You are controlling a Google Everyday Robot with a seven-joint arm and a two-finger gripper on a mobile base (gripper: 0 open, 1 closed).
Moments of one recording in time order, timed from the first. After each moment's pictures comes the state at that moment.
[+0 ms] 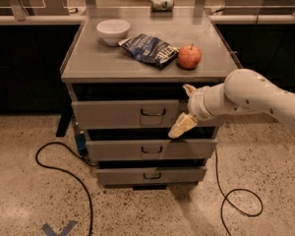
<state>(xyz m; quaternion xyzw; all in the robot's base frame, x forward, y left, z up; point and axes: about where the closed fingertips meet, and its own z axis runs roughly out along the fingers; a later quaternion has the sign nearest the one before) 0.637 -0.110 0.719 -0.58 0.71 0.07 0.39</state>
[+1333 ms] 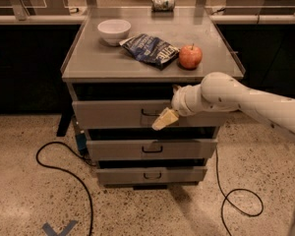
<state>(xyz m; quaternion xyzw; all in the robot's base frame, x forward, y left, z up) 0.695 -0.073 0.683 -0.52 0.75 0.09 0.40</state>
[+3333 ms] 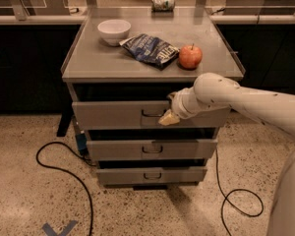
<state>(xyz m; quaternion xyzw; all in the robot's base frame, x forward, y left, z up) 0.692 -0.076 0.654 -0.59 0.73 0.04 0.34</state>
